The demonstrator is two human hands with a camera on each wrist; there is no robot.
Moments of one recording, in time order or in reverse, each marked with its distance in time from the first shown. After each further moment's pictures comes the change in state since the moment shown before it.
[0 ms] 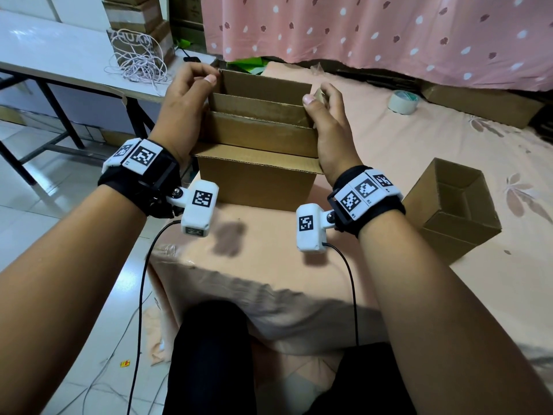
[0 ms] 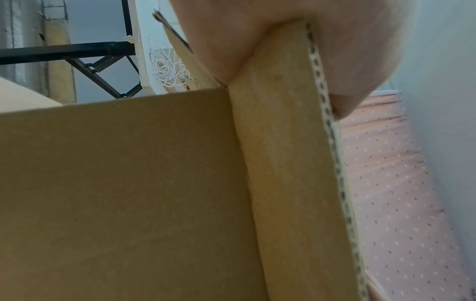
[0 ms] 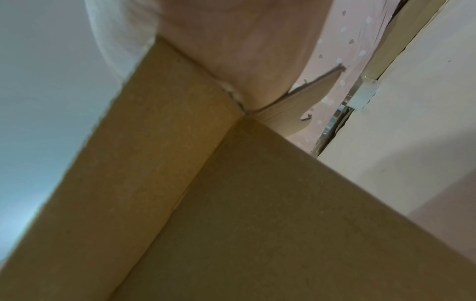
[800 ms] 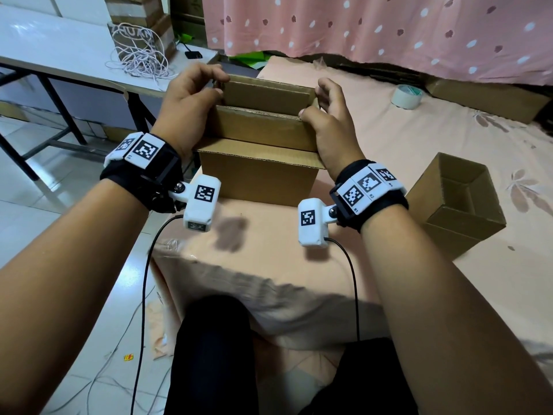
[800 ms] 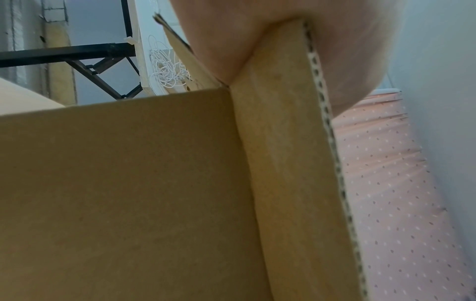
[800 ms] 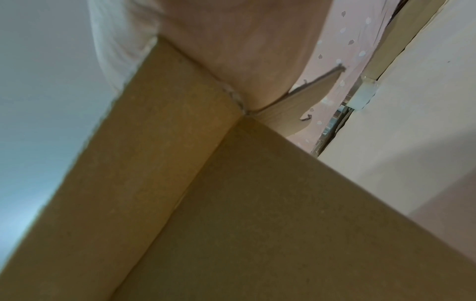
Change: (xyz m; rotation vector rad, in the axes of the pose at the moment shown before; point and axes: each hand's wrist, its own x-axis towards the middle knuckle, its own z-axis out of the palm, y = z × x) left_hand 0.000 -0.005 -0.005 0.001 -0.100 -0.028; right_hand 0.008 0.009 -0.002 -0.022 -0.027 -0.026
